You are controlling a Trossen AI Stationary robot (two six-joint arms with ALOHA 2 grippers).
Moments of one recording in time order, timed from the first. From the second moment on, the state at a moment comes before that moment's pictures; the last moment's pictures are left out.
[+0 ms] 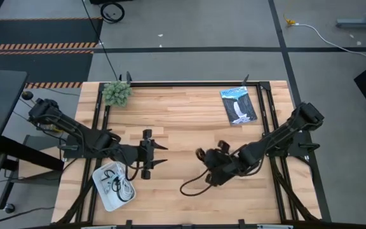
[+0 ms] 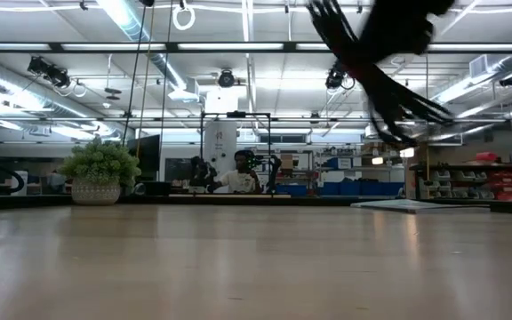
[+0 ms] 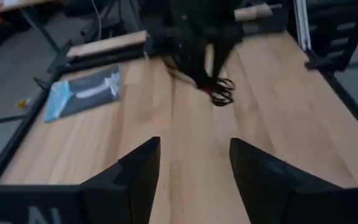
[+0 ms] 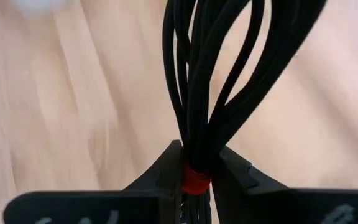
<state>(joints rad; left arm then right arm) -0.47 1.24 0.94 -0.18 -0.52 -0.04 0.52 1.62 1.20 -0.69 0.50 0.82</state>
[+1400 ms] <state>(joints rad) -0.39 1.34 0.94 0.11 -0.31 -0.01 0.42 1.58 1.20 0.37 0.36 -0.21</state>
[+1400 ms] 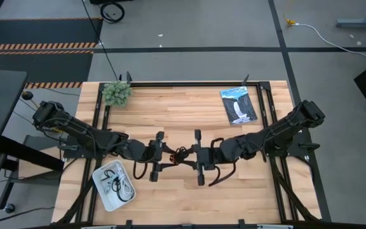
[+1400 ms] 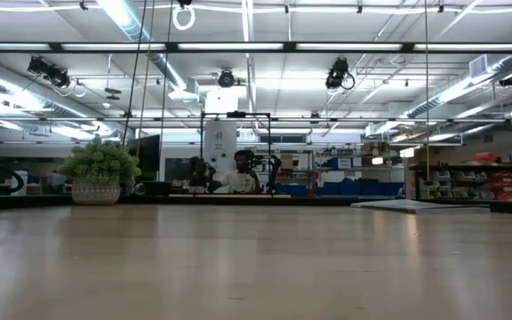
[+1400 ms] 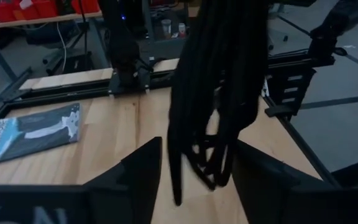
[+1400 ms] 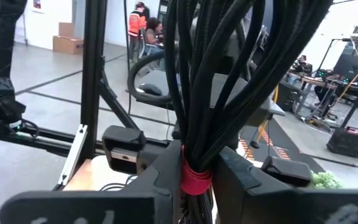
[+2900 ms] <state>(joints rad) -0.50 1.15 0.98 -0.75 -0.34 -0.45 0.52 1.46 0.95 0.00 0.48 0.10</state>
